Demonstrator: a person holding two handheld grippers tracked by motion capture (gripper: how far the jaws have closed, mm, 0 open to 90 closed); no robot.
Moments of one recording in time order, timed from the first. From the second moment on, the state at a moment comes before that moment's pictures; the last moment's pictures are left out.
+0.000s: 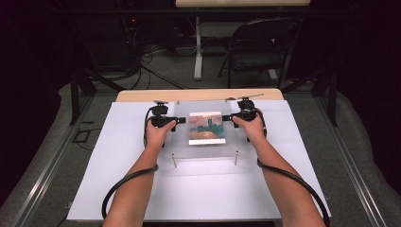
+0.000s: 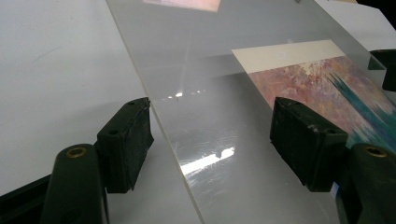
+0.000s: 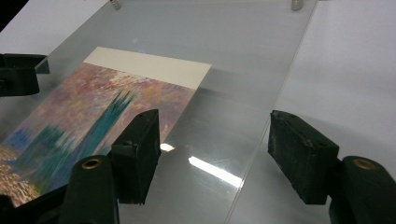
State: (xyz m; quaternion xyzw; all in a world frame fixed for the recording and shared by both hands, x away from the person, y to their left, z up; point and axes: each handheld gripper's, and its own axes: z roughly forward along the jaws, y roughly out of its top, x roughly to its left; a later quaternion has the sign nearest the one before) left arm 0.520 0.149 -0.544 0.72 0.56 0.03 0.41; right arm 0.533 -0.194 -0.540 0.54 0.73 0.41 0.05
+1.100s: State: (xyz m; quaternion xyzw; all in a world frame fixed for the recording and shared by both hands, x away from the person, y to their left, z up) left arm 0.523 0.145 -0.547 0.71 0.57 0.00 0.41; right arm 0.534 -0.194 -0.547 0.56 0.71 0.42 0.01
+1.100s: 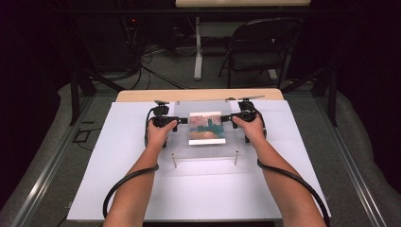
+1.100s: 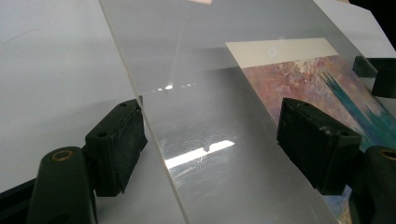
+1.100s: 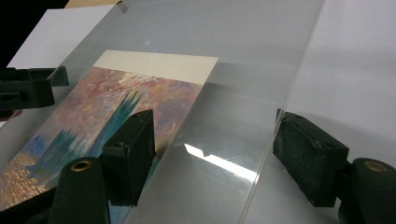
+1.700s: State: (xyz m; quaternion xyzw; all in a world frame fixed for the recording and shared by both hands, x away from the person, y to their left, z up) left arm 0.522 0.147 -0.545 0.71 0.58 -0.01 0.41; right arm 0.534 -0.192 -0.546 0.56 0.71 0.42 0.02
